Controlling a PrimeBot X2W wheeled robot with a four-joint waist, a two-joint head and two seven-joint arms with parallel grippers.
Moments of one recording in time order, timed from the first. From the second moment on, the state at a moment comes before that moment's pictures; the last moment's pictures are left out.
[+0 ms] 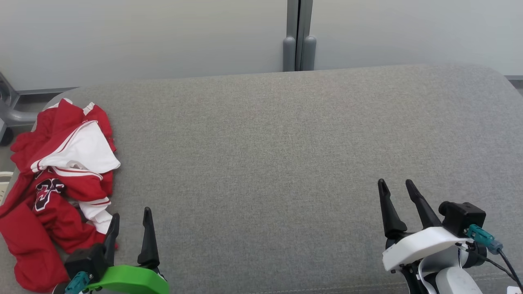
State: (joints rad) left arm 0.03 0.13 -0.13 0.18 -0.42 0.05 -0.20; right arm -0.05 -0.04 0.06 0.15 0.35 0.13 -0.13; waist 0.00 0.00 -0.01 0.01
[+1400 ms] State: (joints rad) left arm 0.09 0.14 -0.14 0.11 -0.20 0.11 -0.16; right arm -0.04 -0.05 0.13 0.17 0.06 0.13 -0.25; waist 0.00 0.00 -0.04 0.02
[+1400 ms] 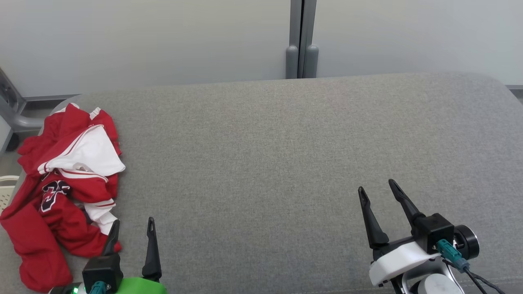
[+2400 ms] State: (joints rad) left arm 0.10 0.16 -0.17 0.10 -0.18 0.12 -0.15; right arm -0.03 -0.05 0.13 0.19 0.04 0.13 -0.26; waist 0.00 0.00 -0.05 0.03
